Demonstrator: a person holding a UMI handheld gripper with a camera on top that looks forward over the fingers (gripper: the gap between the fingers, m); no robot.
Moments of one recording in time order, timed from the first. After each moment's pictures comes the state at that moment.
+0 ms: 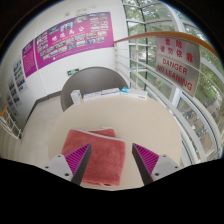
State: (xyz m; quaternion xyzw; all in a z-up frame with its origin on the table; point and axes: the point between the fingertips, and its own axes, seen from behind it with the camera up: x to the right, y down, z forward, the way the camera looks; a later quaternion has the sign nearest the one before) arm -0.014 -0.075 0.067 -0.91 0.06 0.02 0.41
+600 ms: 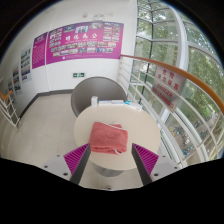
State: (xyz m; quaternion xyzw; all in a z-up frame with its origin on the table) arm -0.101 -0.251 0.211 -0.90 0.01 -0.05 0.44
